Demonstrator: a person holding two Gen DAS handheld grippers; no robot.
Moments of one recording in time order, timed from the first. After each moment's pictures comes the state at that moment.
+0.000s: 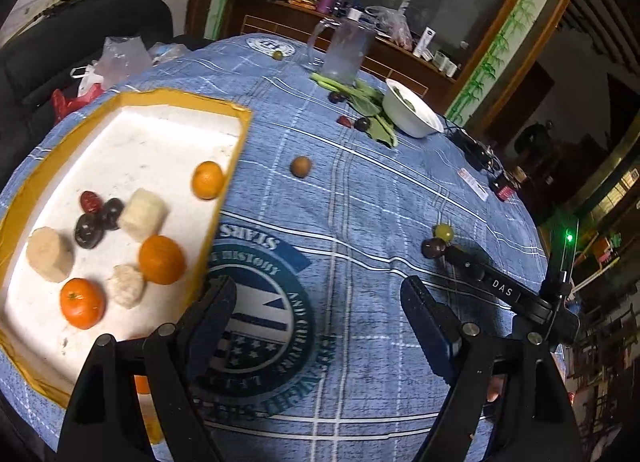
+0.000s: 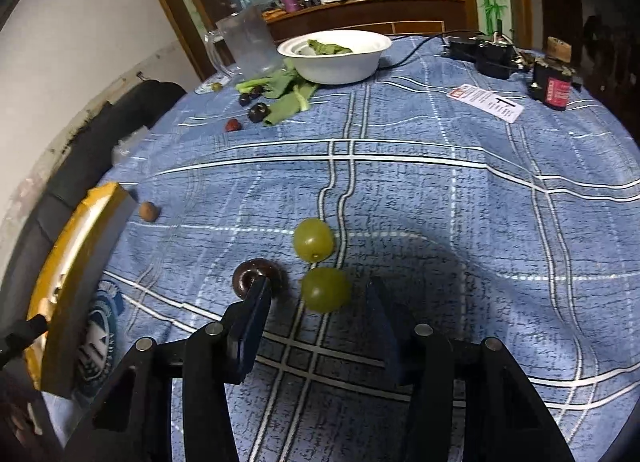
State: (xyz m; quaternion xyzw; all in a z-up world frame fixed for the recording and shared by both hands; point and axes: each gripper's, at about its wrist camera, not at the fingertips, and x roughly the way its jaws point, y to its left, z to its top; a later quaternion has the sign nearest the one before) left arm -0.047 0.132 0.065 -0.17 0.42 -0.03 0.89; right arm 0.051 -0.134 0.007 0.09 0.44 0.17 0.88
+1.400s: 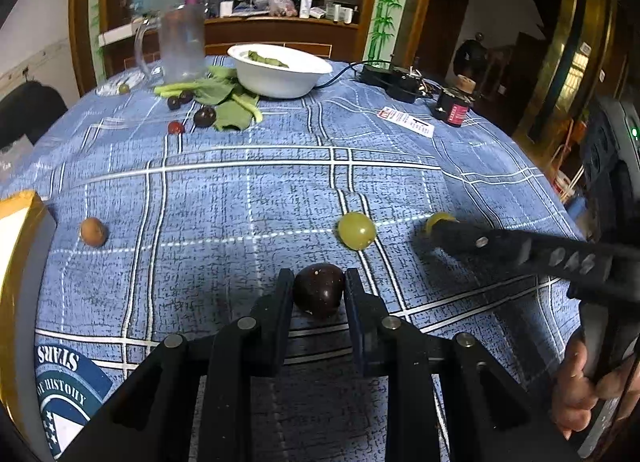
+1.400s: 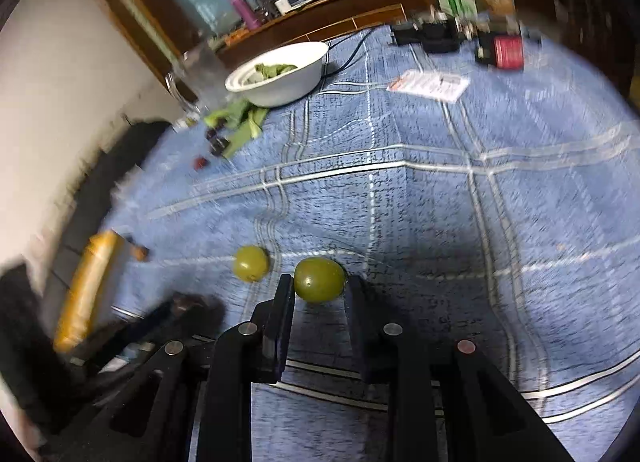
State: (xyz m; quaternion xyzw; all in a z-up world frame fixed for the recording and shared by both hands) left arm 0.046 -0.010 0.015 -0.01 0.41 -0.15 0.90; right arm 0.061 -0.203 0.007 0.20 0.44 0.15 0.86
